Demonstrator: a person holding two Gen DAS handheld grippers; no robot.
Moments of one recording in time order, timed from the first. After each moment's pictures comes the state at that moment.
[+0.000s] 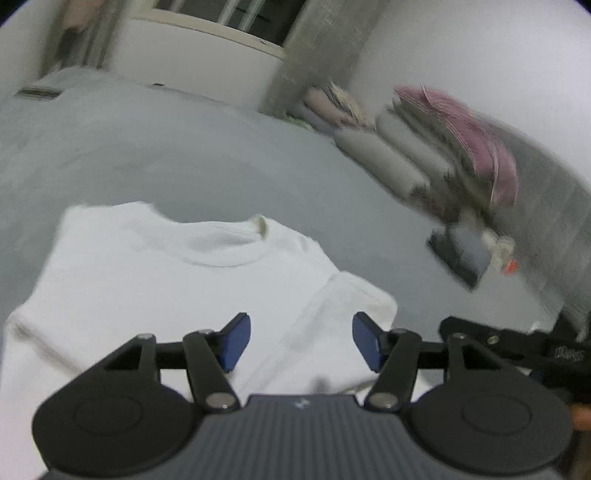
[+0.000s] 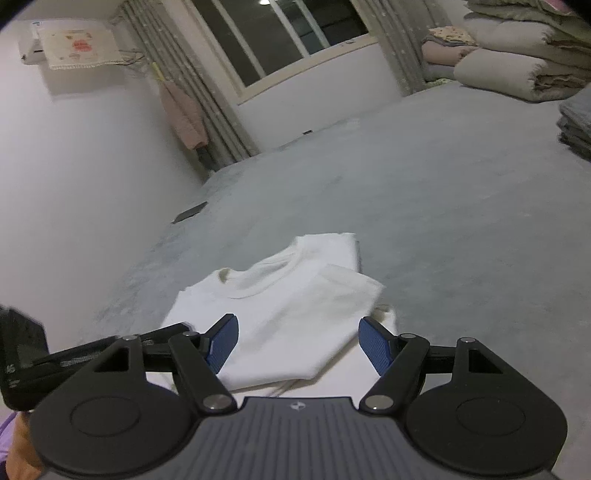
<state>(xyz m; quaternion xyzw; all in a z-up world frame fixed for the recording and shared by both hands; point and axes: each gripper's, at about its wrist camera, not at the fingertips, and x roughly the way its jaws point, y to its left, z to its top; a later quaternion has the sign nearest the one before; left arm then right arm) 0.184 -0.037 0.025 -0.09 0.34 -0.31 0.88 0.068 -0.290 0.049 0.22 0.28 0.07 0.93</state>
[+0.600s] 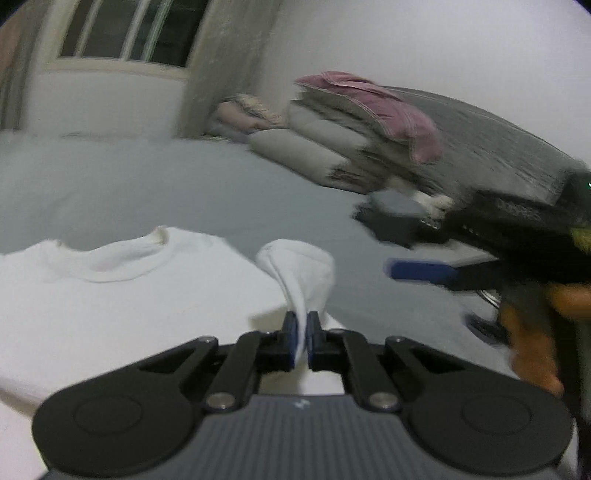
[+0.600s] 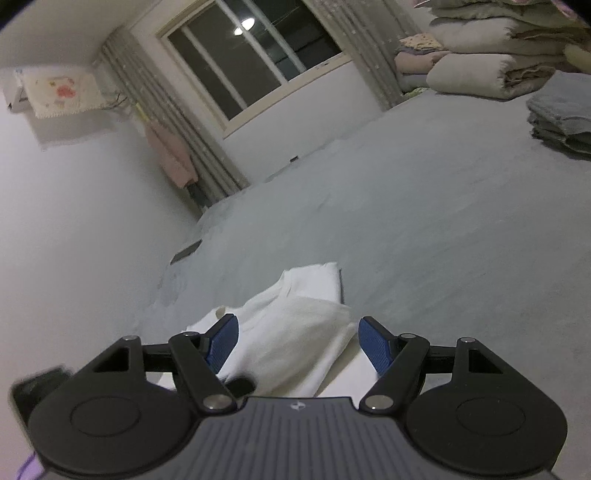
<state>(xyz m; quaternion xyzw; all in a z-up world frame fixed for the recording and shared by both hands) 0.104 -0.066 0.019 0.00 0.26 -0.44 0.86 0.052 -0.316 0.063 0.28 0.24 0.05 0.93</state>
